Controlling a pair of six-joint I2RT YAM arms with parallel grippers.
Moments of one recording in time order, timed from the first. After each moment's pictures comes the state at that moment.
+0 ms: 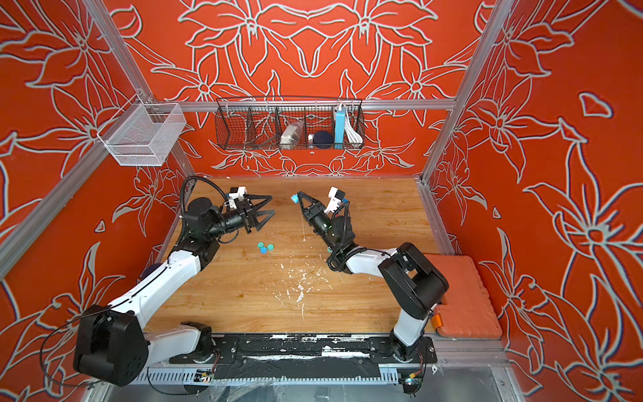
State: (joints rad) left arm -0.16 1.23 0.81 0.39 0.84 -1.50; right arm 0.73 1.75 0.86 1.23 -0.02 1.35
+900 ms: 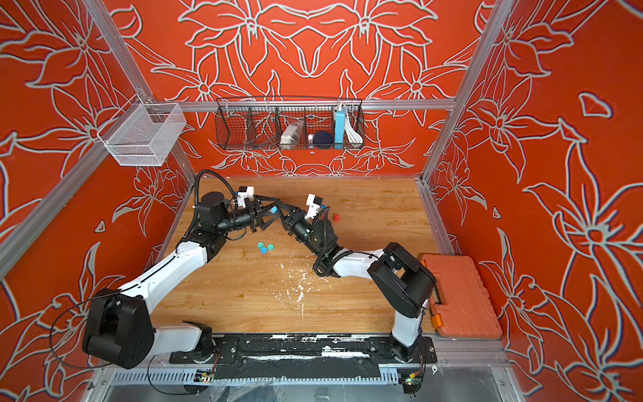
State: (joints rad) left arm -0.20 1.32 0.88 0.27 0.81 -1.35; right arm 0.87 1.78 0.92 1.15 0.00 1.50
